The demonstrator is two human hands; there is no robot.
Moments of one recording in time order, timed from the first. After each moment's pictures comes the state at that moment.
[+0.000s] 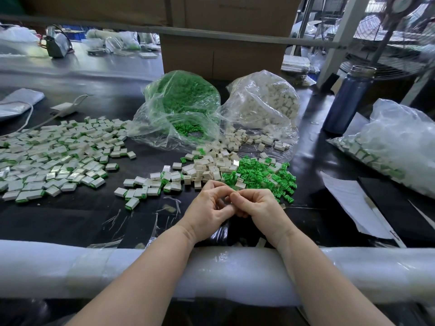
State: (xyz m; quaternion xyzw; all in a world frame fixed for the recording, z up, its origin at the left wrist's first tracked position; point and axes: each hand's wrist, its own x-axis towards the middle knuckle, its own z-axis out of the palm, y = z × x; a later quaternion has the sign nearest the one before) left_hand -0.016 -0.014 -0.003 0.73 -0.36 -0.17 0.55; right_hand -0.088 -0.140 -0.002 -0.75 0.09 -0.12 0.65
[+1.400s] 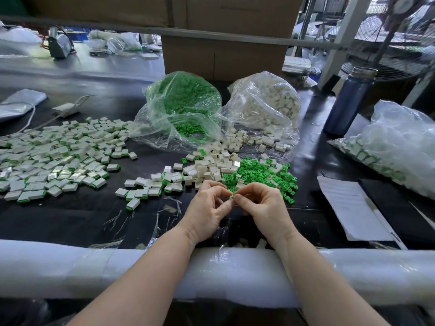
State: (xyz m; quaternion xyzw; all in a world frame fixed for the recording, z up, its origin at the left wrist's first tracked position) left_hand -0.015 -0.017 -0.006 0.76 -0.34 -0.11 0.53; right_hand -0.089 -0.138 -0.001 -0.75 0.12 -0.22 0.61
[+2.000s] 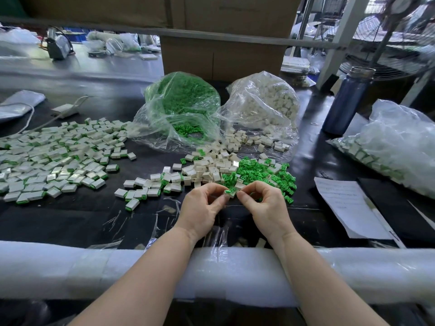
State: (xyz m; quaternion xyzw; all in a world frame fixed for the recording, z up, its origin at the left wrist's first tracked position) left_hand -0.012 -0.016 -0.009 0.77 -0.27 -0.10 0.58; right_hand -0.087 -0.142 -0.005 -0.80 0.17 -0.27 0.52
